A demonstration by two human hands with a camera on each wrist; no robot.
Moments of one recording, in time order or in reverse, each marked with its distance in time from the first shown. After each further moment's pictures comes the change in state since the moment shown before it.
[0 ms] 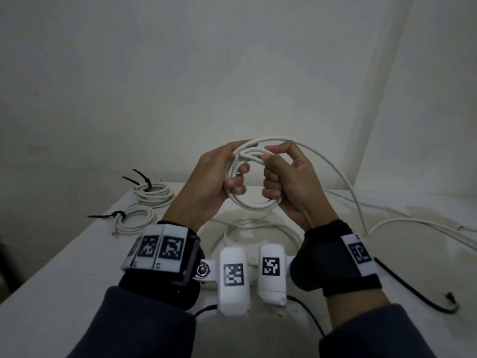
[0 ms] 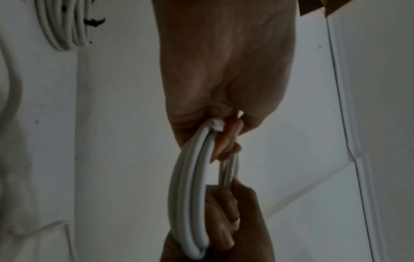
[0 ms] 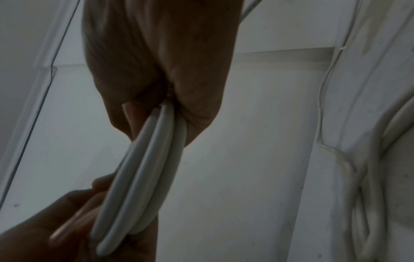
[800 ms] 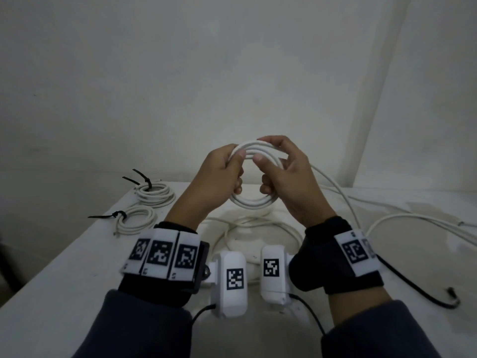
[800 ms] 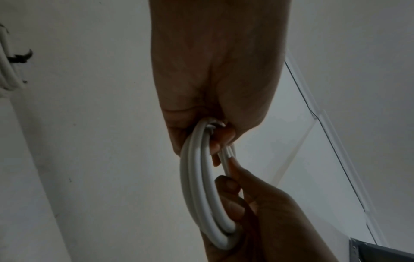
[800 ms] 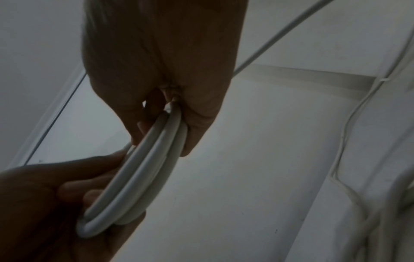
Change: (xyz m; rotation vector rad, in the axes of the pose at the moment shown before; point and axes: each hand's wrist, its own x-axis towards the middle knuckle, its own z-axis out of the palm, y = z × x) left_hand 0.000 -0.003 0.002 0.546 0.069 0.151; right_hand -0.001 0.004 0.002 -0.378 -0.030 -0.233
